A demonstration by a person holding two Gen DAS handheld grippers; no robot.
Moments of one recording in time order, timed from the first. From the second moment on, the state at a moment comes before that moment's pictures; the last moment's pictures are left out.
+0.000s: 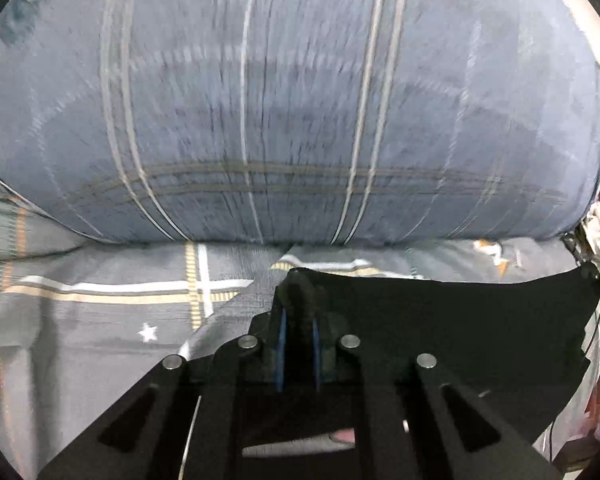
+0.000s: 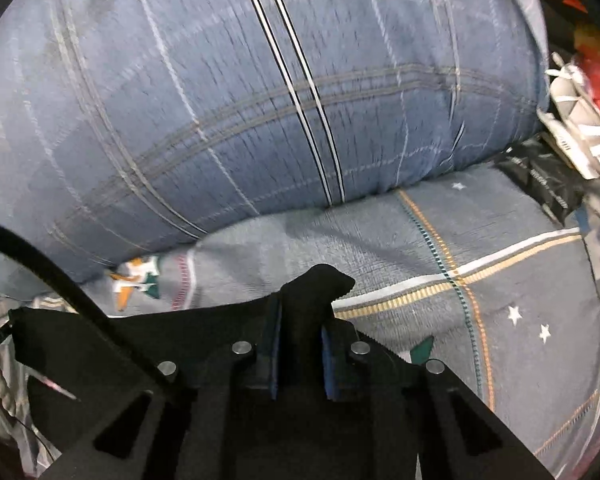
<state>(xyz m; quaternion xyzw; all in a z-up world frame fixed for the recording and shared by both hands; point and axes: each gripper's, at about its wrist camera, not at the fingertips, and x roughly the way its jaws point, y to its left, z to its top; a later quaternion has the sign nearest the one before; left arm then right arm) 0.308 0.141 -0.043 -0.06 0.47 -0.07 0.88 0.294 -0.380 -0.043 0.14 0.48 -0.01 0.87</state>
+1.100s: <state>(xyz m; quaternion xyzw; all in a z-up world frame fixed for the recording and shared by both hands) 0.045 0.223 -0.073 -0.29 0.45 -0.09 0.84 0.036 -0.450 -0.106 0.35 0.42 0.01 0.84</state>
